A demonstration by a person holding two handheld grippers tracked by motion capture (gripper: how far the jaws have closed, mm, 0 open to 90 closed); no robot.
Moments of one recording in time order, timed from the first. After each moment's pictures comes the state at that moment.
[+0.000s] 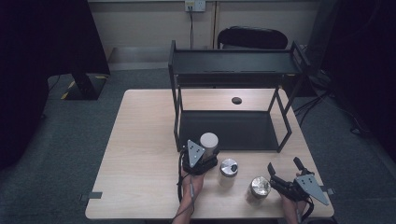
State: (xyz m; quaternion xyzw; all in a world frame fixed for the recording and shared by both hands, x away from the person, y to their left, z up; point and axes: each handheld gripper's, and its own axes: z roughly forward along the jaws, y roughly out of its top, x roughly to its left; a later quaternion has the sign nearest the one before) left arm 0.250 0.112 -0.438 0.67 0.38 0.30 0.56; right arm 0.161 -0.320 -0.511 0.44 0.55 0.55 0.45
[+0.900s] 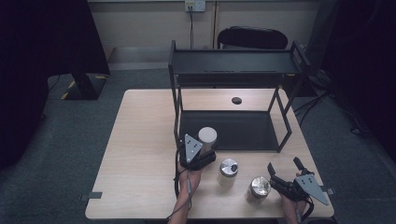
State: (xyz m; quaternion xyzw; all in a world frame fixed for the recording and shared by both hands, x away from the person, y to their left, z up) left arm 0.254 0.121 -0.418 0.67 0.37 0.30 0.57; right arm 0.161 -0.320 -0.511 0.44 0.55 0.55 0.45
